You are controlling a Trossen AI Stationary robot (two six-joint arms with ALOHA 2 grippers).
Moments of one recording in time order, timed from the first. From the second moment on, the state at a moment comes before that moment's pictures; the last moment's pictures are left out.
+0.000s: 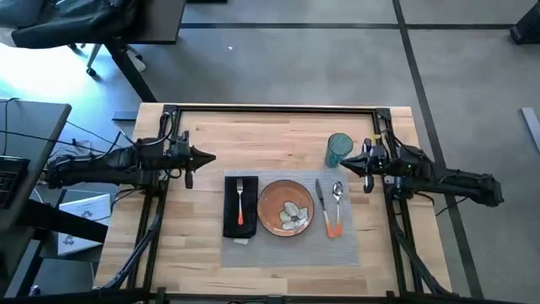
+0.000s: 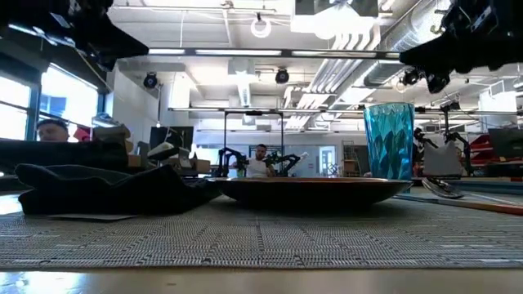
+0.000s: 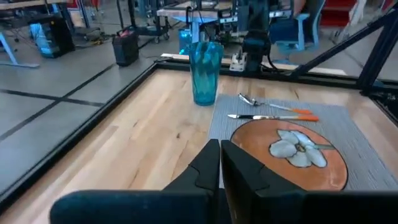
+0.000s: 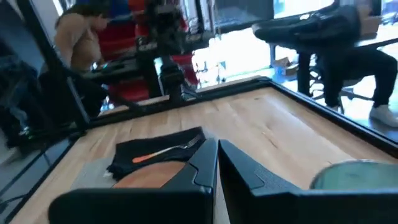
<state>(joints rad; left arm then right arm) 0.09 0.38 0.37 -0.19 -0.12 -0.05 -0.19 0.18 0.15 0.01 -0.07 0.19</state>
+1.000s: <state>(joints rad) 0.09 0.01 0.01 0.01 -0.01 -0.14 -0.19 0.04 0.01 0.02 -0.03 0.18</state>
